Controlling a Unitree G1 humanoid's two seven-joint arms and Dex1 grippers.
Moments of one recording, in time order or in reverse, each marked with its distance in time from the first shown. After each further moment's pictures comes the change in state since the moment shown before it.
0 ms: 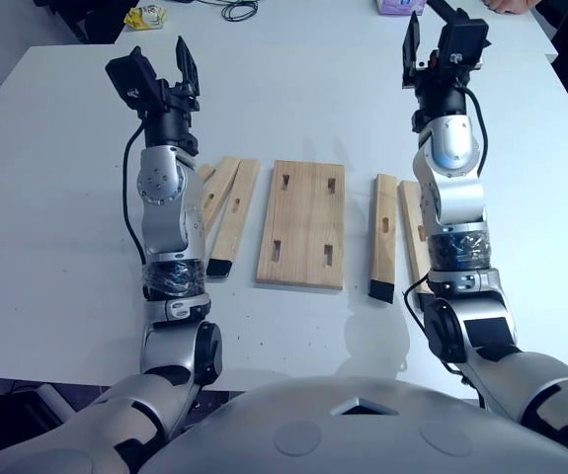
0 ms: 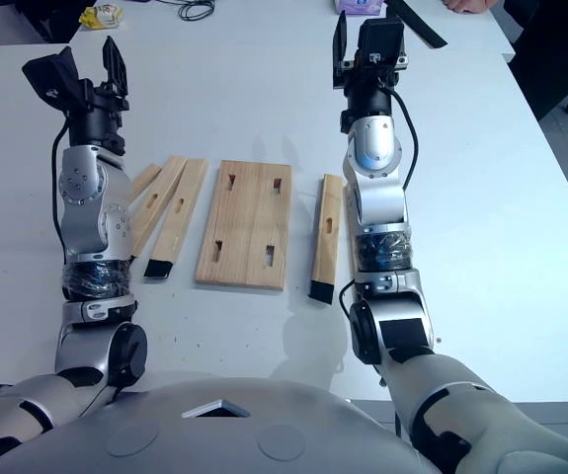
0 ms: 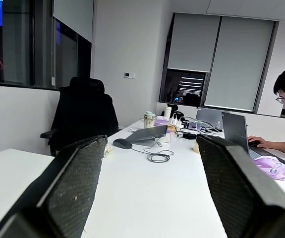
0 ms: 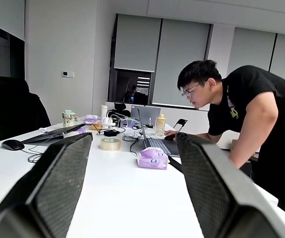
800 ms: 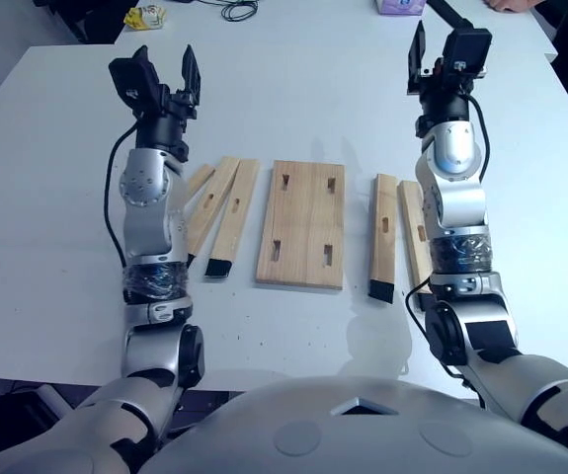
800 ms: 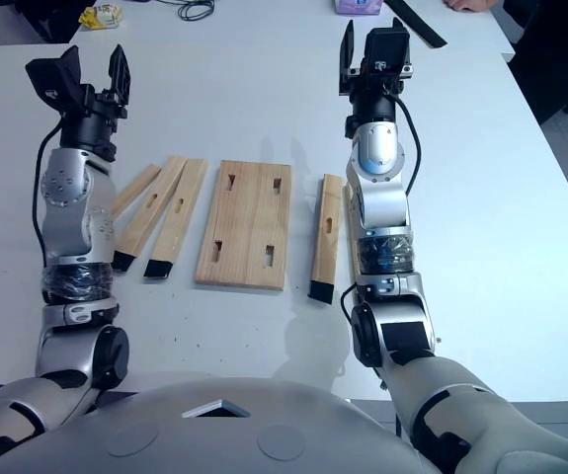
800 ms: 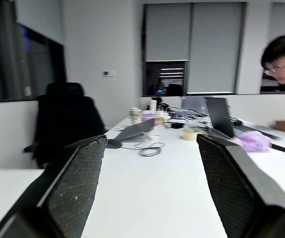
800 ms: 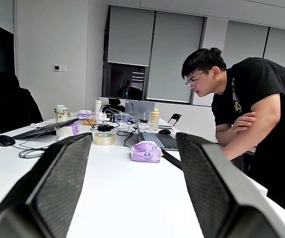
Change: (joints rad) left arm 0.040 0.153 -0.002 0.003 -0.026 0.037 -0.237; right arm 0.019 -0.015 -0.015 0.002 -0.008 -0.002 -0.011
